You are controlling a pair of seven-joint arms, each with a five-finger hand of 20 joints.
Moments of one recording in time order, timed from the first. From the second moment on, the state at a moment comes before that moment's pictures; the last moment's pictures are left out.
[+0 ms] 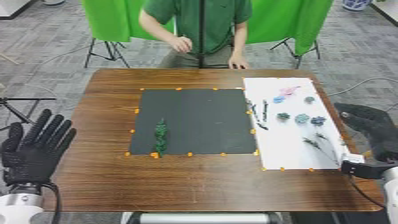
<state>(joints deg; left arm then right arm) 137.9 -52.9 -106.6 -120.8 3.2 3.1 23.2 -131.7 -49.2 113.0 -120.6 -72.4 12.2 3.7</state>
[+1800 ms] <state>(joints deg) 136.8 -53.0 -104.3 -119.9 1.8 3.1 23.0 -120.8 -43.8 90.5 -118.1 -106.8 27.2 46.1</state>
